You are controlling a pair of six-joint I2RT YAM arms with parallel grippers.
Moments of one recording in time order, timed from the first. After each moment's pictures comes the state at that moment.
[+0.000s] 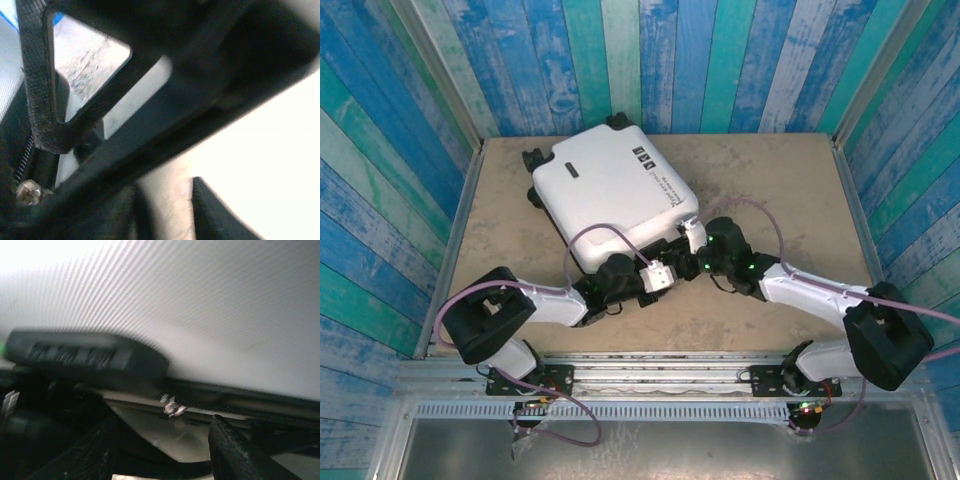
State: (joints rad) left arm -0.90 1.53 0.44 0.72 0.23 0.35; right arm 0.67 1.34 0.65 0.09 -0.28 0.25
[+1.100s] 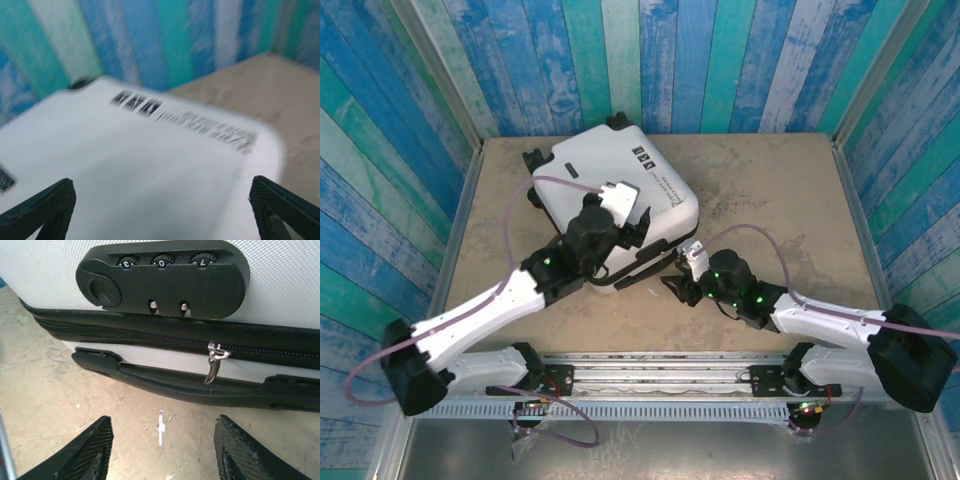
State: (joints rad) left arm -0.86 1.15 0.94 -0.14 -0.49 -0.03; right arm 0.86 1.19 0.44 0.27 -0.07 0.17
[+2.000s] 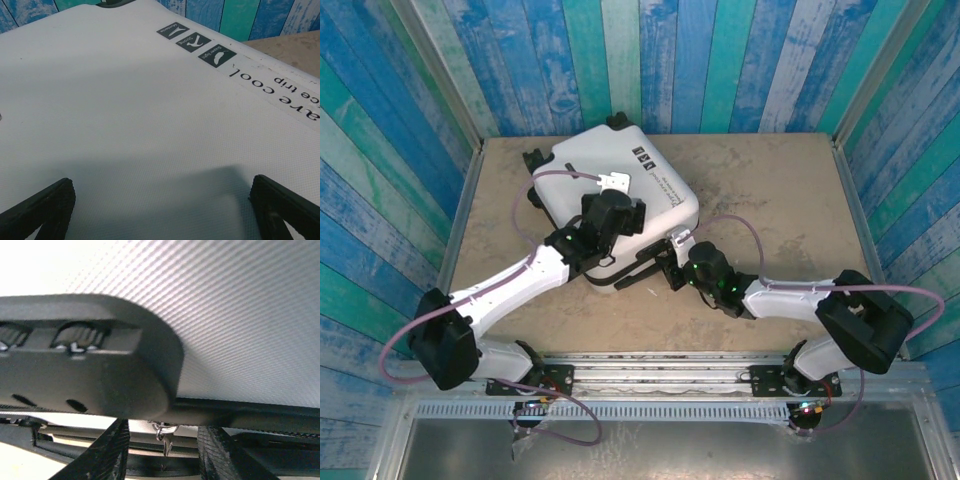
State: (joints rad) left arm -0.76 1.34 0.99 -0.19 -0.51 -0.26; right arm 0.86 1.47 0.54 0.45 0.10 0.21
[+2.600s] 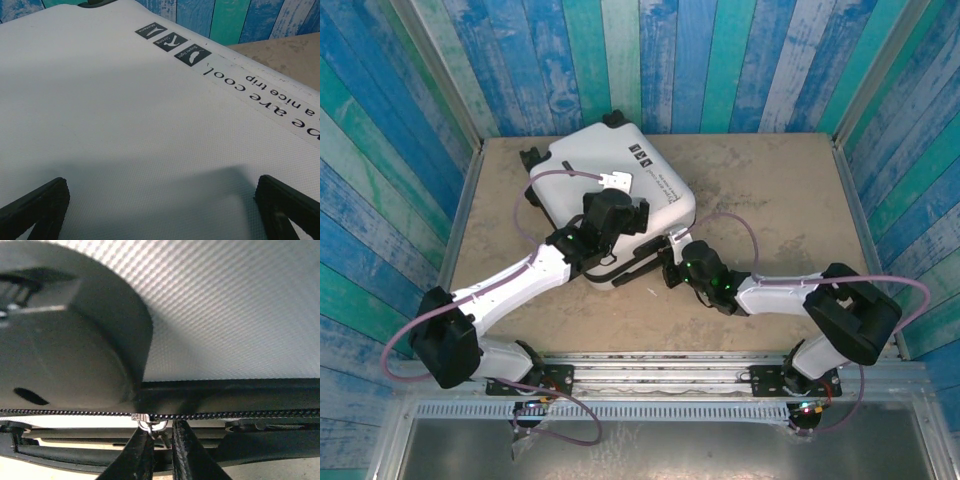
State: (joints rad) left arm -0.75 1.34 0.99 -0.16 -0.47 -0.26; right arm 0.87 1.53 0.57 0.46 0.14 0.27
